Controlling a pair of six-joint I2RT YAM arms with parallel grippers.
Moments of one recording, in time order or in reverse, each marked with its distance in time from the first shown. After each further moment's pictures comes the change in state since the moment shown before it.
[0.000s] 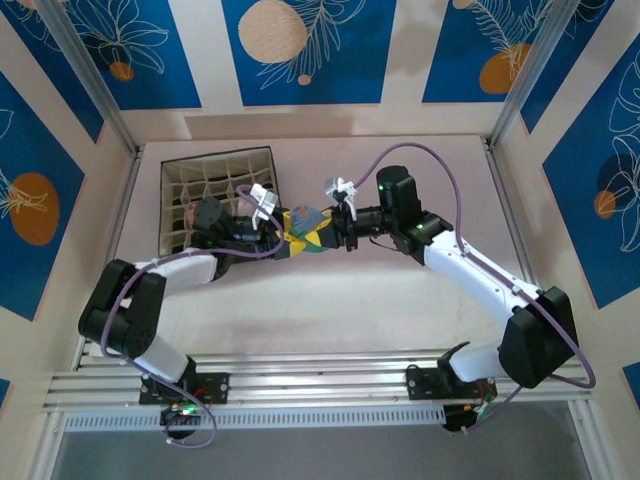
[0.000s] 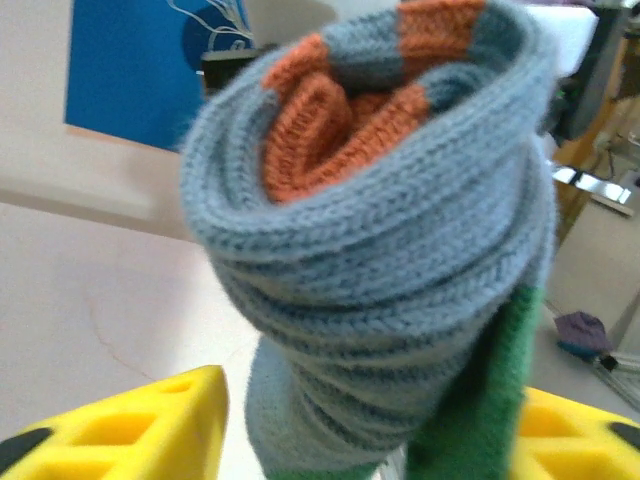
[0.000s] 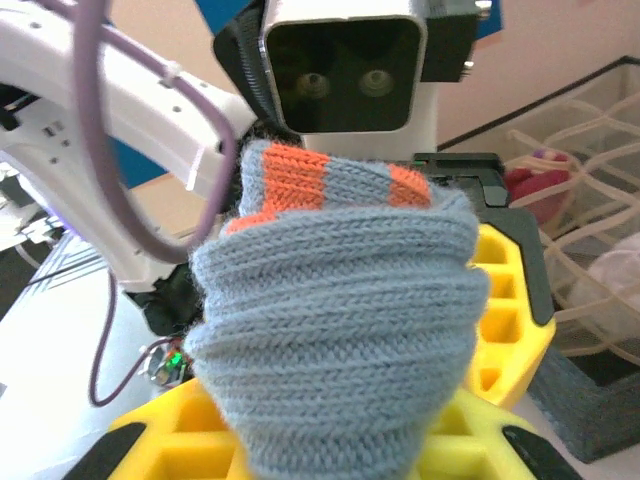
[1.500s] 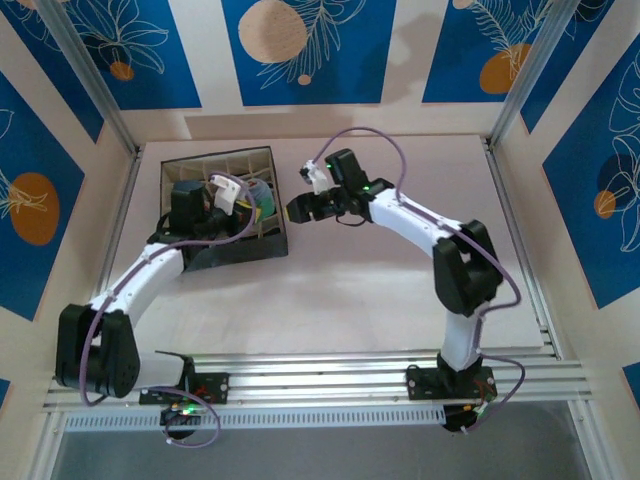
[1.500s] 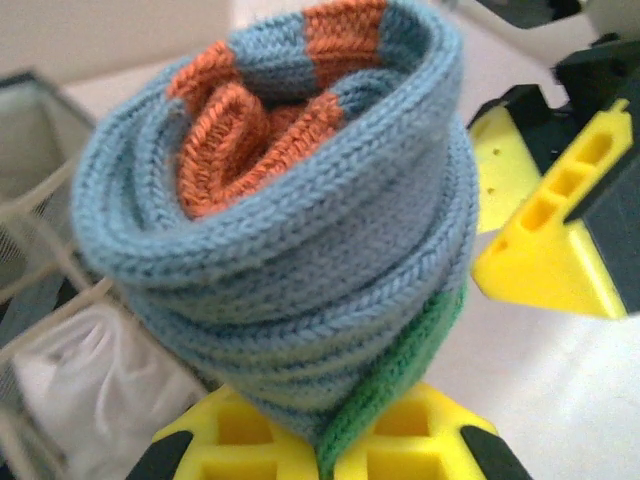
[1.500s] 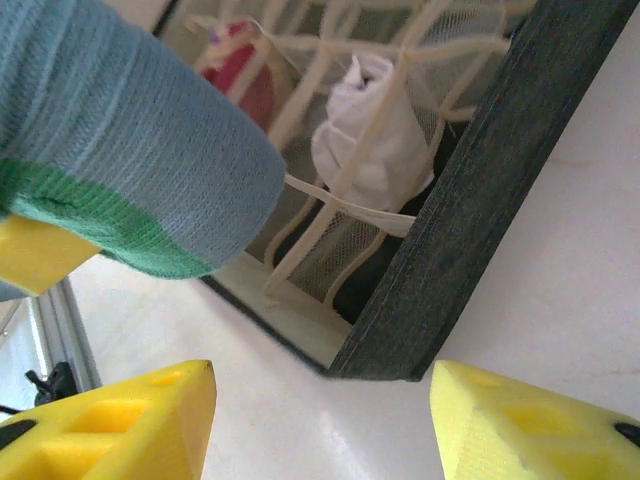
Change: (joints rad) left arm 0.195 -0.235 0.131 -1.221 -0.818 0.677; right arm 0.032 0.549 0.447 -0.289 0.458 0.236
